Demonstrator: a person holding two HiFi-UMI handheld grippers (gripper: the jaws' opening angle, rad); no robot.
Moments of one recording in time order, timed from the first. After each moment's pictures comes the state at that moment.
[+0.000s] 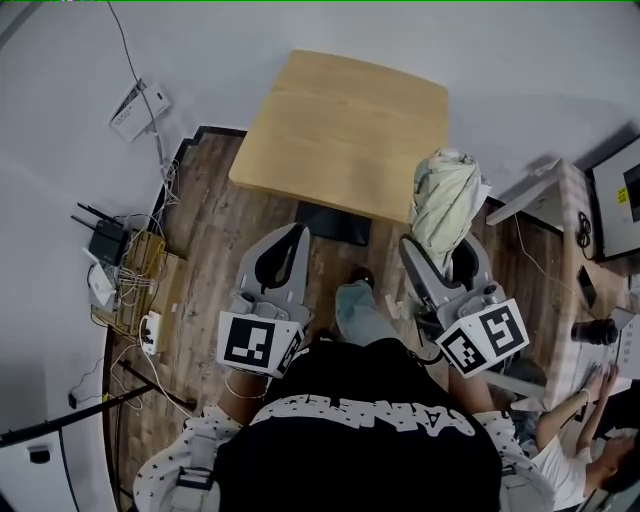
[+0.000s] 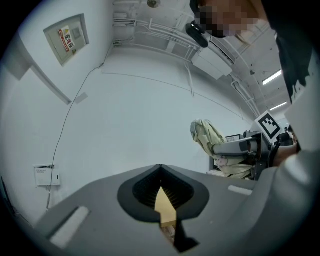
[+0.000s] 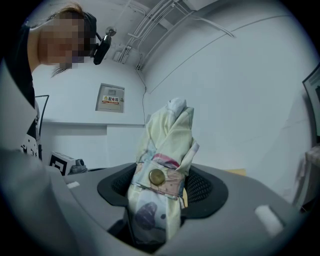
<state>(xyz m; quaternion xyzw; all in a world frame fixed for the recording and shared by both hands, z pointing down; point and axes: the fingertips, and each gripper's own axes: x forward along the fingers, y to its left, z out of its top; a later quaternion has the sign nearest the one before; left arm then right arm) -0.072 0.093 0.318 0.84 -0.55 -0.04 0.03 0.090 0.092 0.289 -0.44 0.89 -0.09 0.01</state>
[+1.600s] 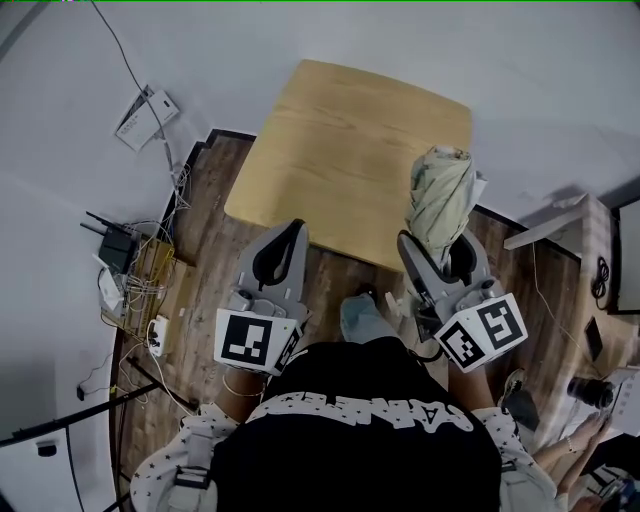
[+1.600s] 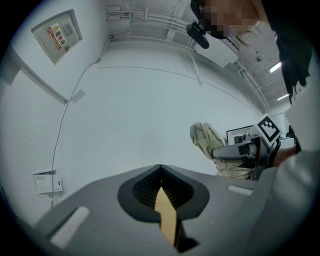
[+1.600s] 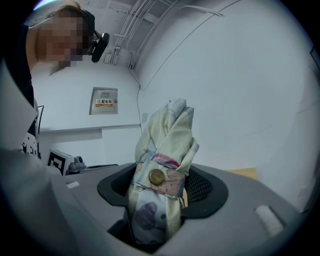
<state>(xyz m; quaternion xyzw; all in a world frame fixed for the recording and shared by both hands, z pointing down) -0.049 -0.034 0.318 0.81 -0.58 0.00 0.02 0.115 -0.051 0.310 -0.40 0.91 -0.13 0.02</state>
